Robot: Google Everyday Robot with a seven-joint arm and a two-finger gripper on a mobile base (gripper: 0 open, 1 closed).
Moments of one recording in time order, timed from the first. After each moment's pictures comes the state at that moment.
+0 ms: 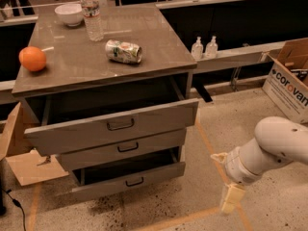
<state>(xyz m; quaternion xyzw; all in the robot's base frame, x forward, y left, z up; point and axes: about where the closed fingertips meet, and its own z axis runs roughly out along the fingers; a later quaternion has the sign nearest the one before) 0.422 -0.202 0.609 -0.65 0.73 0.13 0.14</state>
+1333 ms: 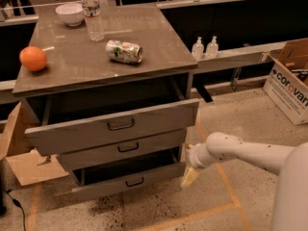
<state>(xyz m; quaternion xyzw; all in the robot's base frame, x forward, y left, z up) 0.595 -0.138 0.419 -0.64 0.72 0.08 0.24</state>
